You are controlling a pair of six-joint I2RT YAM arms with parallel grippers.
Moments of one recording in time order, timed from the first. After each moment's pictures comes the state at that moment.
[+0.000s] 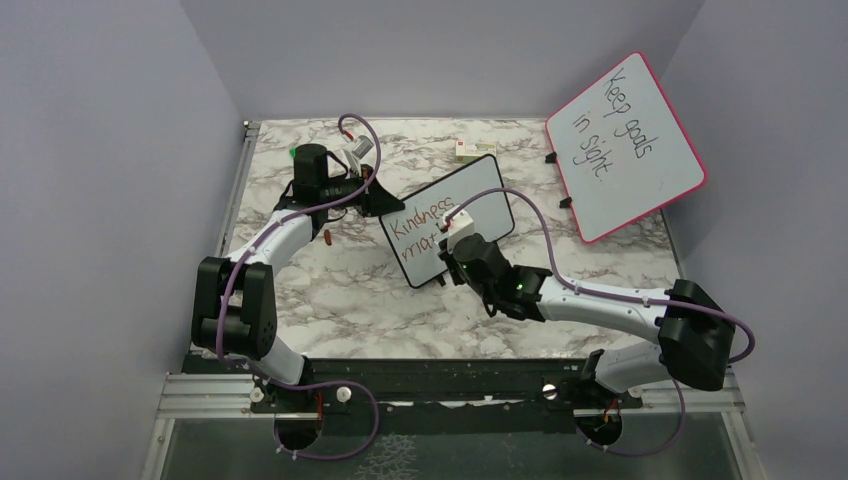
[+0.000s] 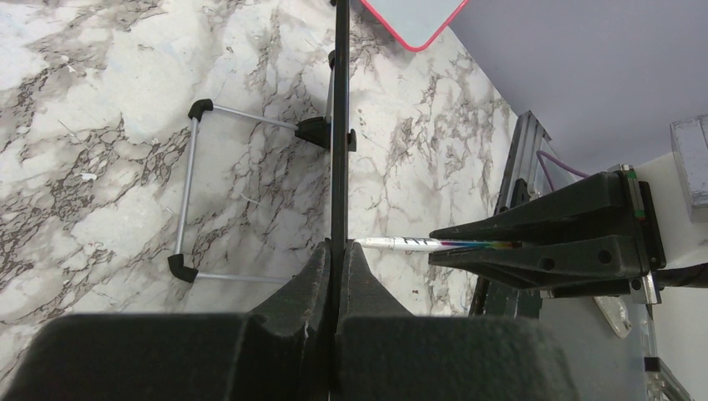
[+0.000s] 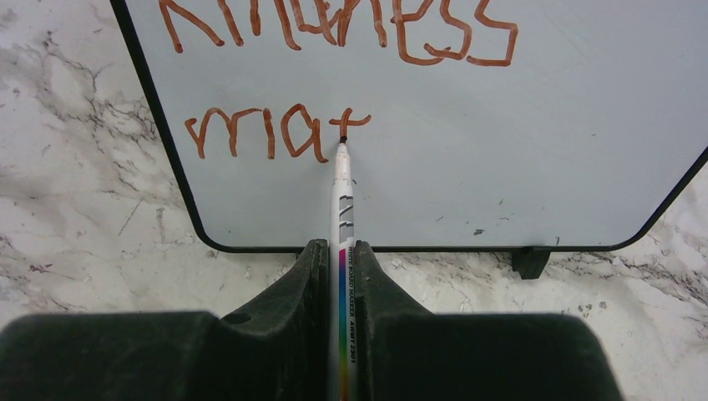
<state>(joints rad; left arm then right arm) -0.16 1.56 1.00 0.12 1.04 -0.27 1.03 1.38 0.81 0.07 0.47 0.14</state>
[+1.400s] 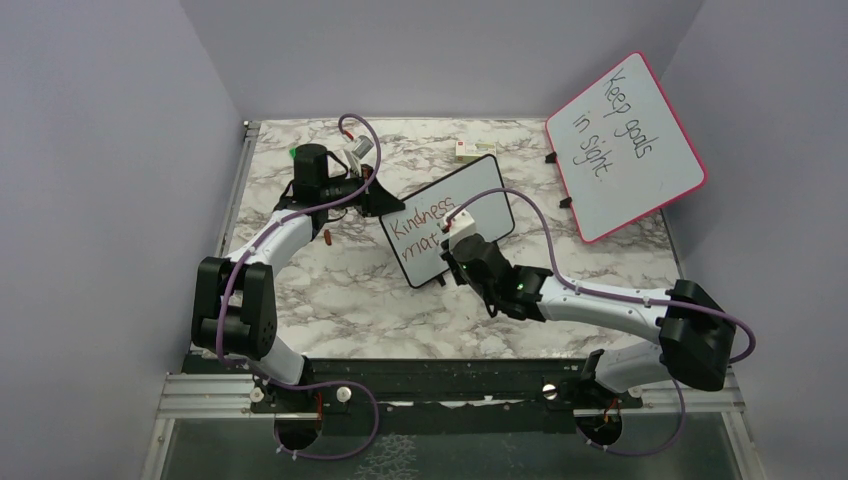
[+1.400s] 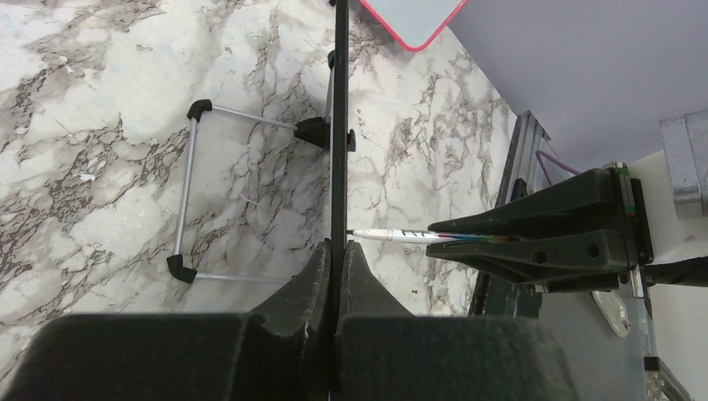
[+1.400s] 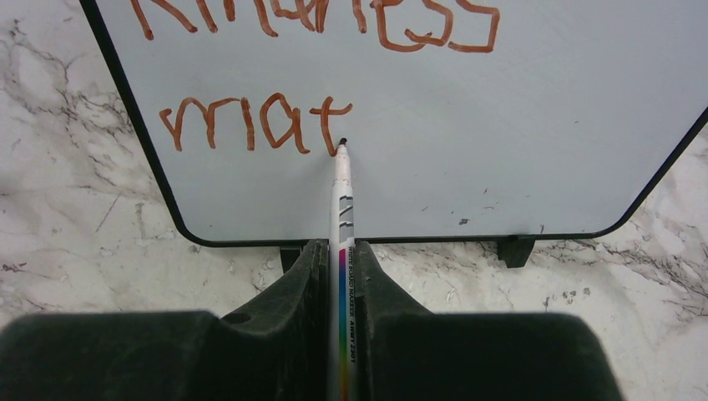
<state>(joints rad) -0.16 1.56 1.00 0.12 1.04 -0.27 1.03 1.38 0.81 0.02 0.49 0.13</state>
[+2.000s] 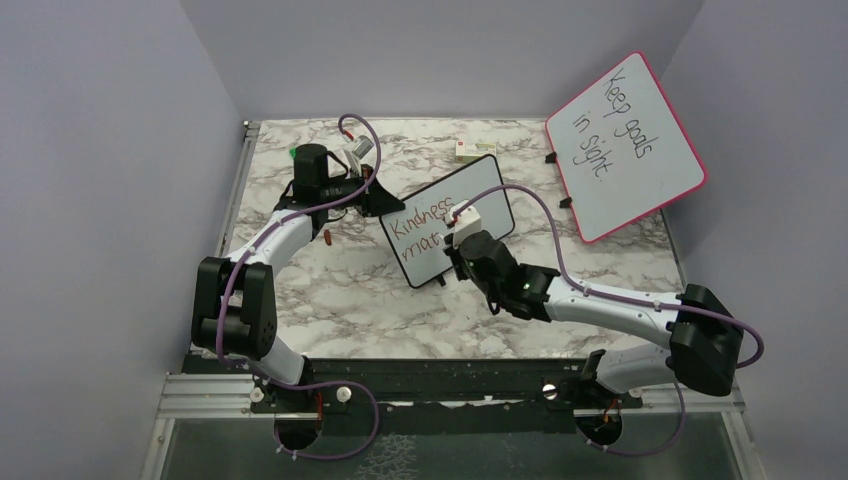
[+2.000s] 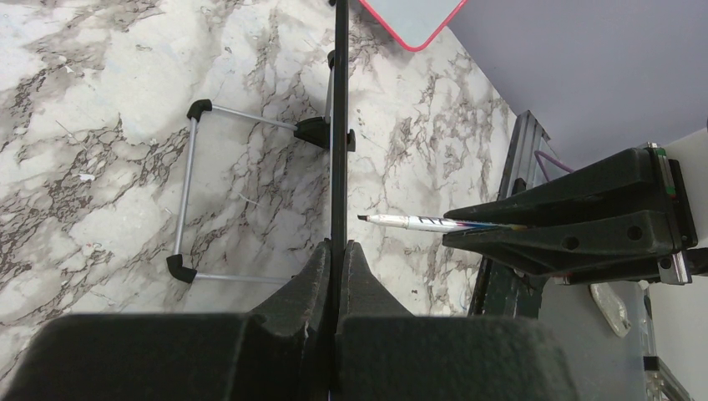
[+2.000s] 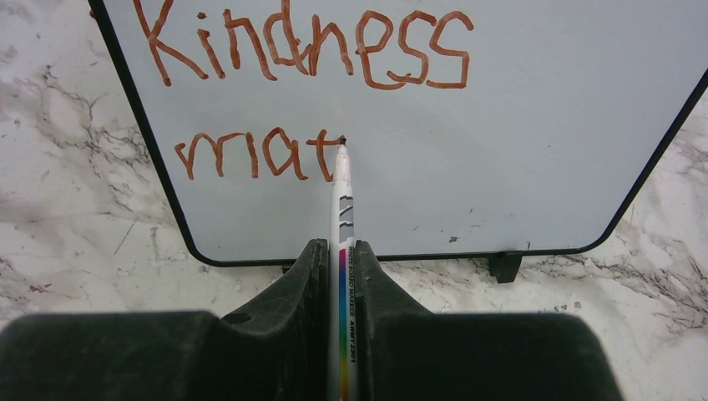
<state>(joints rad) -0.16 1.56 1.00 0.12 1.04 -0.27 1.03 1.33 0.81 0.06 0.50 0.12</state>
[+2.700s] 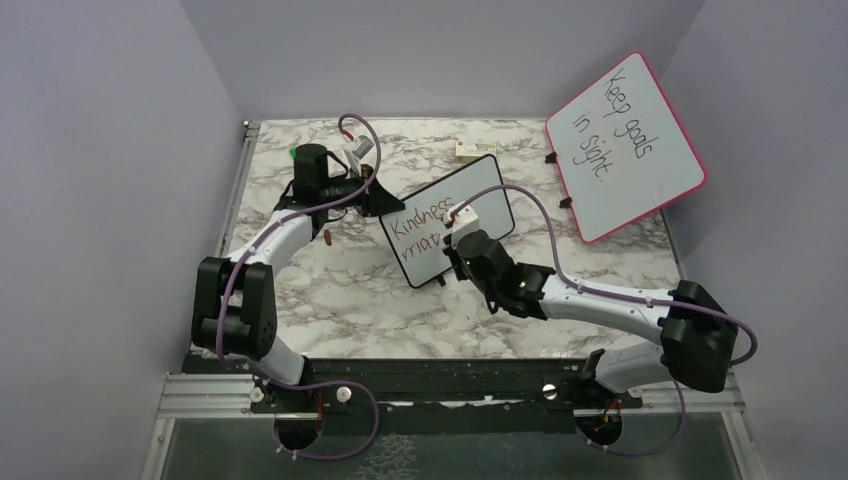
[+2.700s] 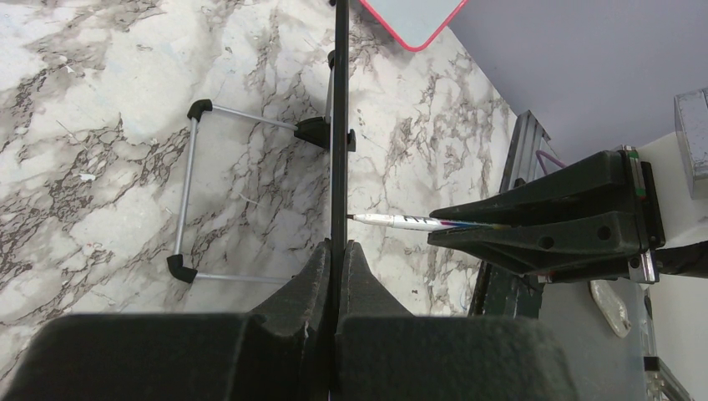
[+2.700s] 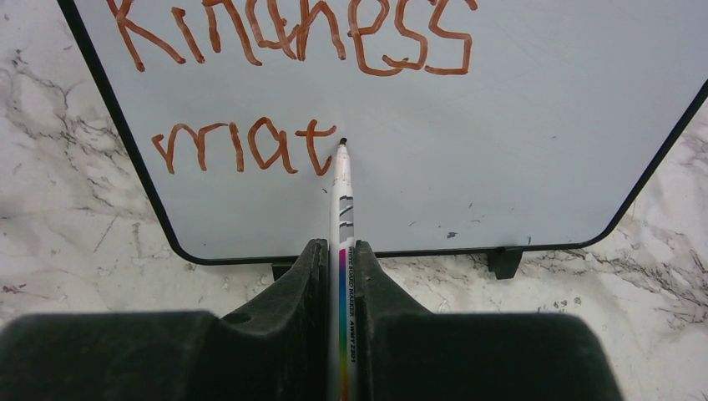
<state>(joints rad) -0.16 1.56 1.00 0.12 1.04 -0.27 1.01 1.37 0.81 0.06 0.50 0.12</state>
